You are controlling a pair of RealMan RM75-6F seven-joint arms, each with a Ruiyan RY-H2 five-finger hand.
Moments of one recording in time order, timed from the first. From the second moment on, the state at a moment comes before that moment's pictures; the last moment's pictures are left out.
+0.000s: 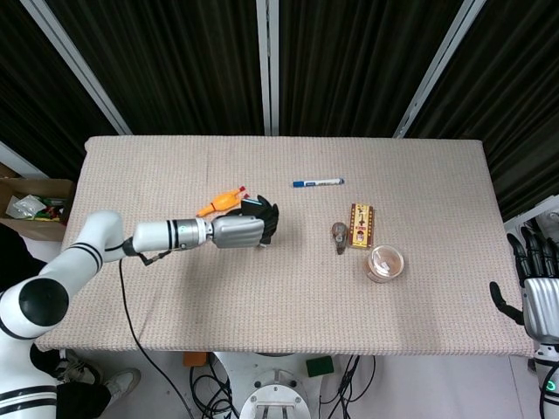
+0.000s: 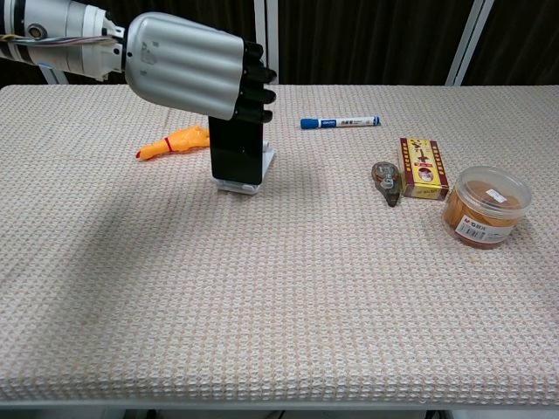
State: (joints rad) left arm -1.21 -1.53 0.15 -0.73 2.16 1.16 0.46; right arm 0.03 -1.12 0.10 -1.60 -1.54 1.61 -0.05
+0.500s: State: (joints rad) left arm -1.20 -1.56 0.18 -0.68 2.13 1.17 0.46; right arm 0.03 -1.11 0.09 -1.61 -1.54 1.60 -0.07
